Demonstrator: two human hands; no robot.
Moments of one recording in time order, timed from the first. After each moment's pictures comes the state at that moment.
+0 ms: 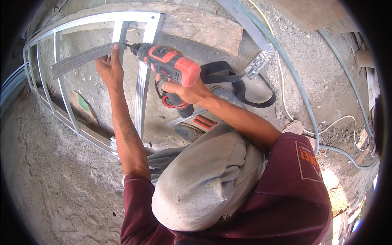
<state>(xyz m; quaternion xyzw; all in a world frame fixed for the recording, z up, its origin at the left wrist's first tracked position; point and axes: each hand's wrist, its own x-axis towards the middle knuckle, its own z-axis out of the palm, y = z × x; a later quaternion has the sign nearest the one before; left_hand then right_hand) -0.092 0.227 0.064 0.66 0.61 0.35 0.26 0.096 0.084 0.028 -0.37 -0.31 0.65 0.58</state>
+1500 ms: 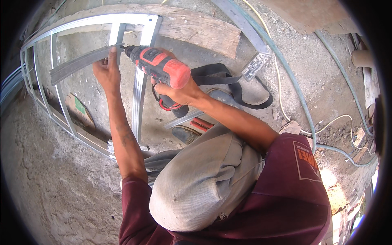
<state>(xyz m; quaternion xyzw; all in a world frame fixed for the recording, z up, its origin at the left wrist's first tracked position) -0.100 0.230 0.057 0.66 0.62 0.33 0.26 0.092 0.093 0.029 -0.41 -0.33 0.68 0.51</state>
